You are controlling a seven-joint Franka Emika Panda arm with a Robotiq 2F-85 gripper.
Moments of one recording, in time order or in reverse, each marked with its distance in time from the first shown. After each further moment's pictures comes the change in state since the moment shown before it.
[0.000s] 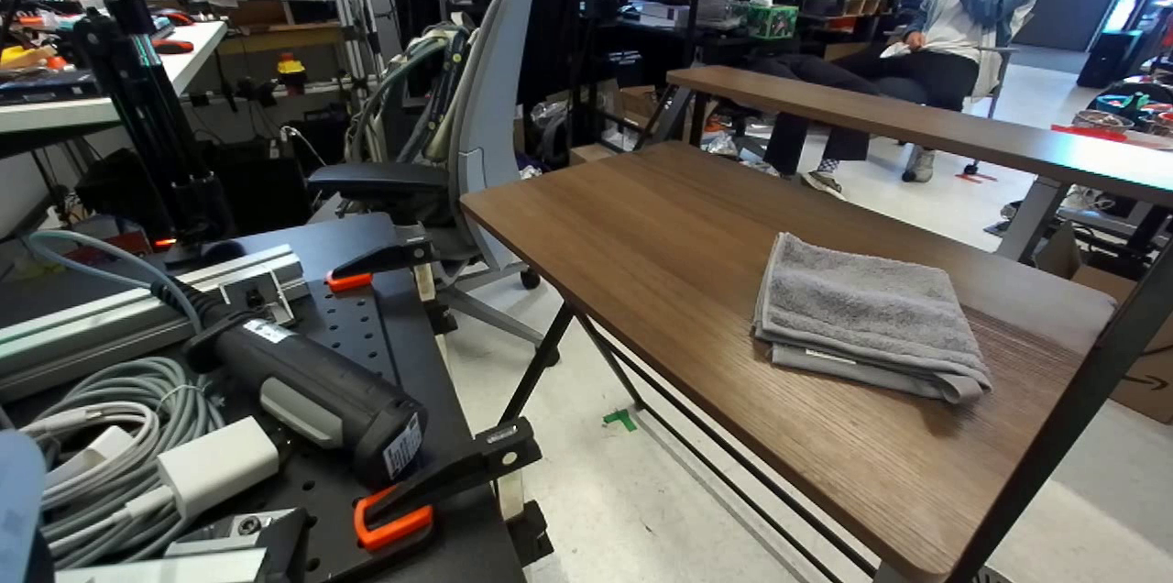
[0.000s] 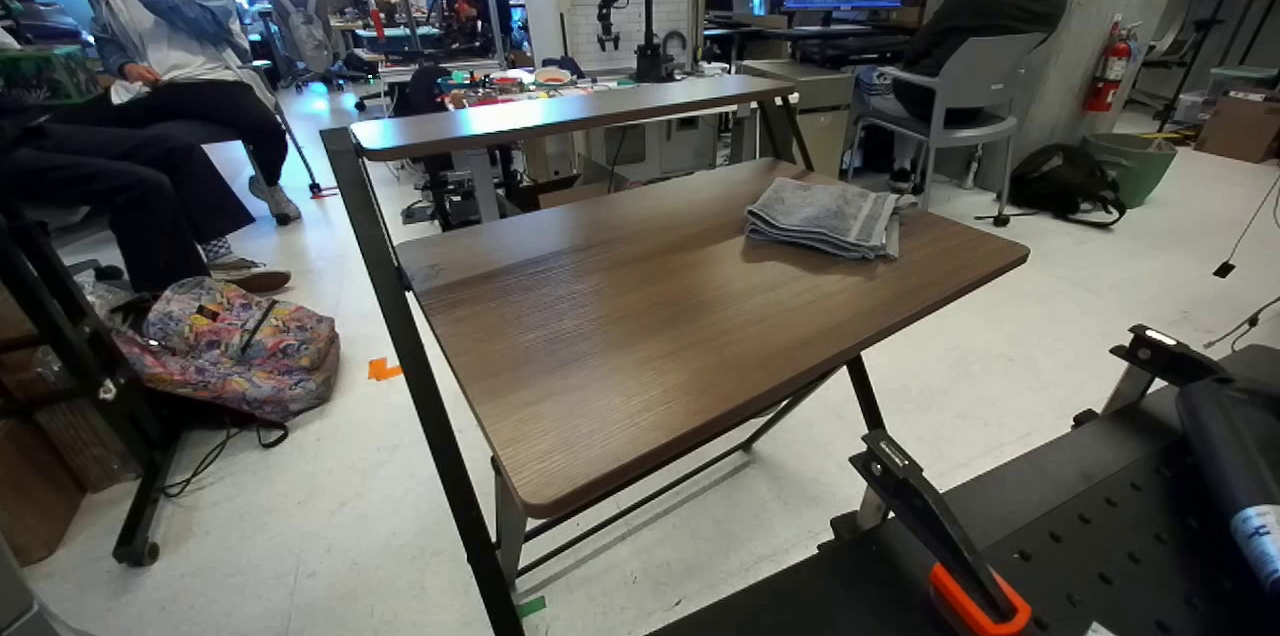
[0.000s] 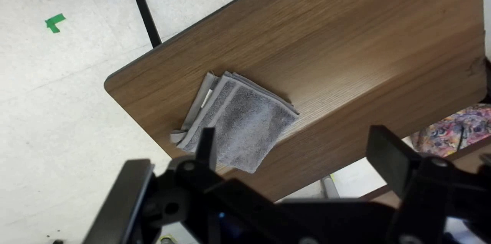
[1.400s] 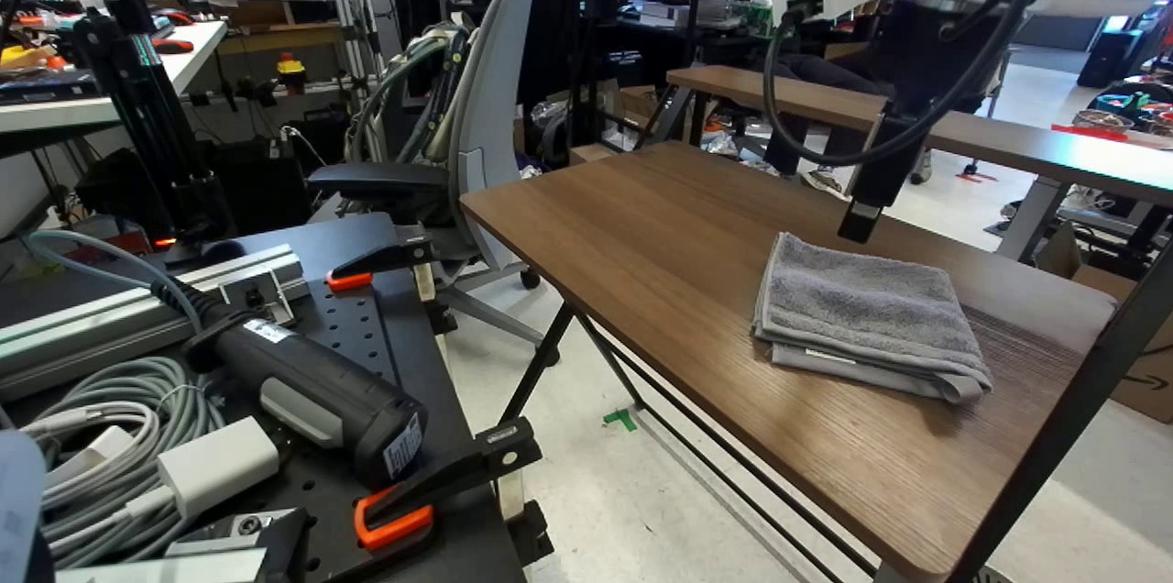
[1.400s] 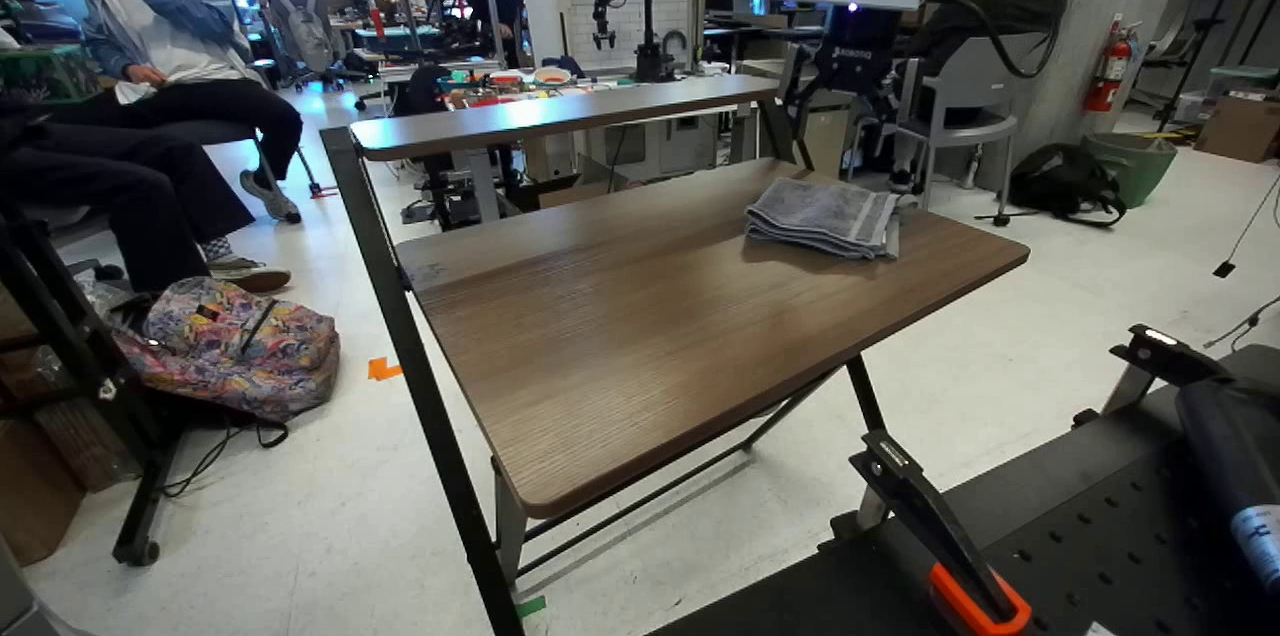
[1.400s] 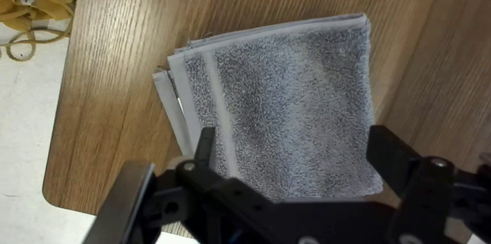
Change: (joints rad) arm -0.007 0.965 -0.021 0.860 0.076 -0.147 0.694
